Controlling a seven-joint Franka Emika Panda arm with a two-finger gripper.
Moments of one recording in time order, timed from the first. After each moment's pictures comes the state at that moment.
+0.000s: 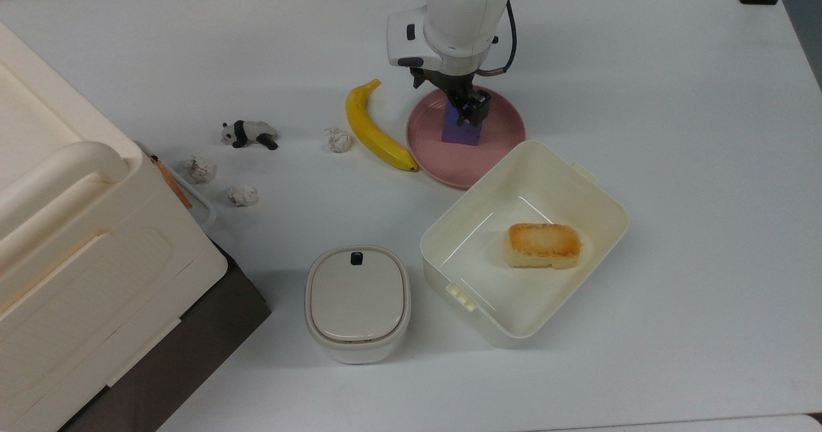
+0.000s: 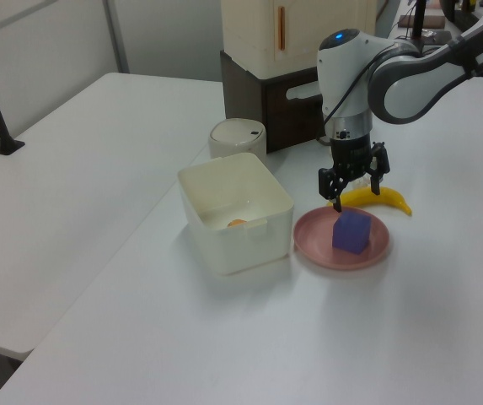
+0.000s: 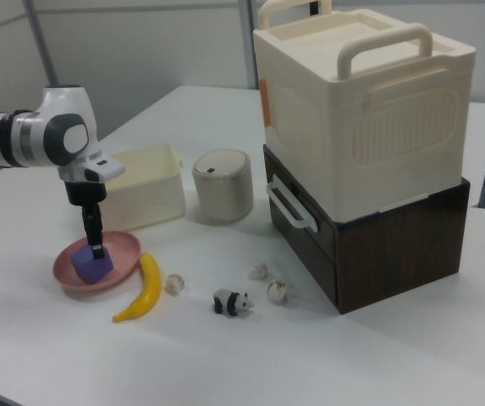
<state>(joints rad) 0.02 0.21 0.26 -1.92 -0.07 1.96 1.05</state>
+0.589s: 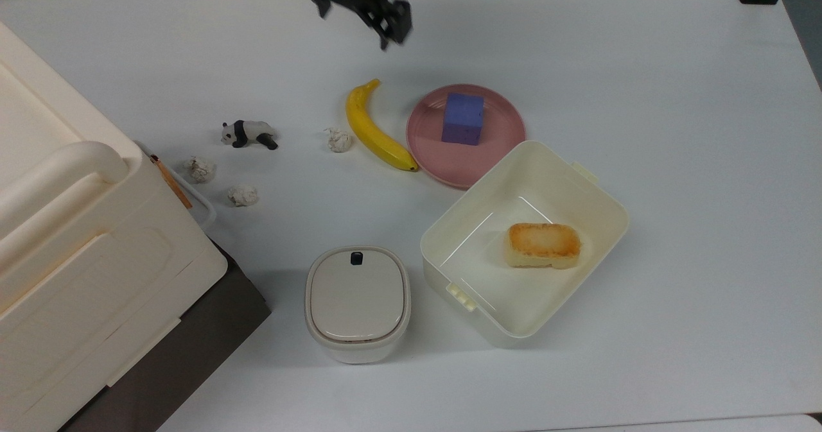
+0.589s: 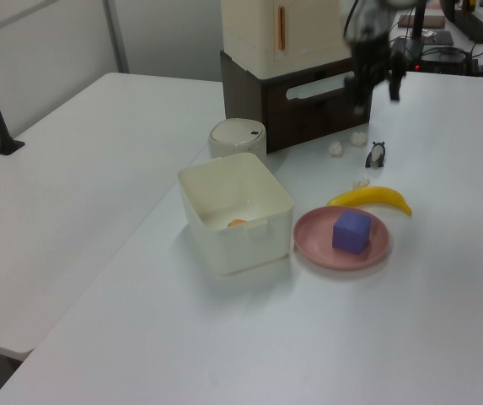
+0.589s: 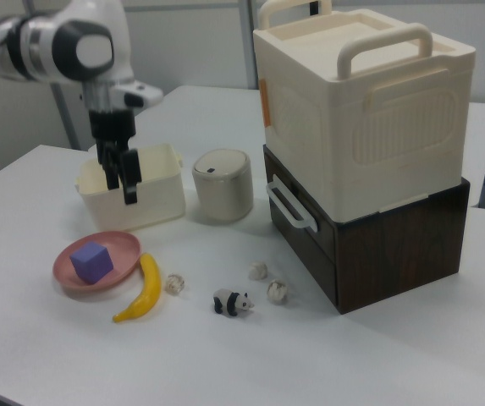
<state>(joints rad) -0.15 0.09 0.21 -1.65 -0.04 1.52 0.53</state>
